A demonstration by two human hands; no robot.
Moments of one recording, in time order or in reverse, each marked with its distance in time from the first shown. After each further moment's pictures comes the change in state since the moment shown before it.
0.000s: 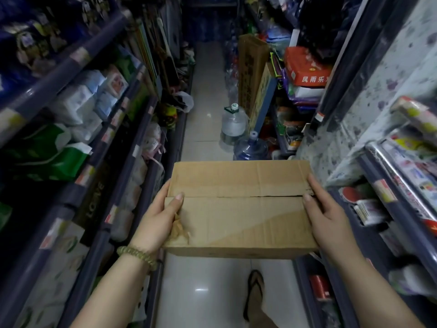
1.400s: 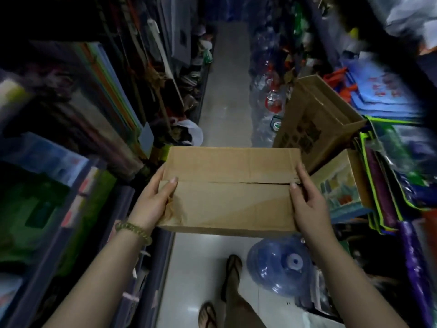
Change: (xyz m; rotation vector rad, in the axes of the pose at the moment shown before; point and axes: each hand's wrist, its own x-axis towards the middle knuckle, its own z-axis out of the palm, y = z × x) left_hand 0.847 0.151 0.015 0.006 0.033 -0.081; right_hand 0.829 -0.072 0.313 -0.018 -0.105 0.020
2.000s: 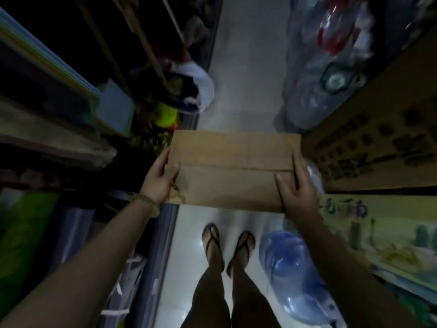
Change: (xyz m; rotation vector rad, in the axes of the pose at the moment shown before) left_hand 0.295 -0.172 0.036 0.037 0.046 -0.220; right_hand 0.241 0.206 0.163 -0.203 -0.184 0.071
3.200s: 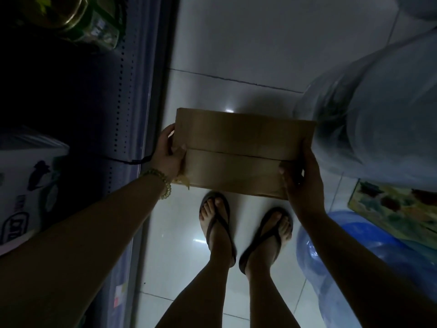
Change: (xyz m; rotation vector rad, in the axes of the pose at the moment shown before) left_hand 0.215 -0.451 0.084 0.030 0.043 -0.353; right_hand 0.043 0.425 0.277 -0.112 -0.147 0.279
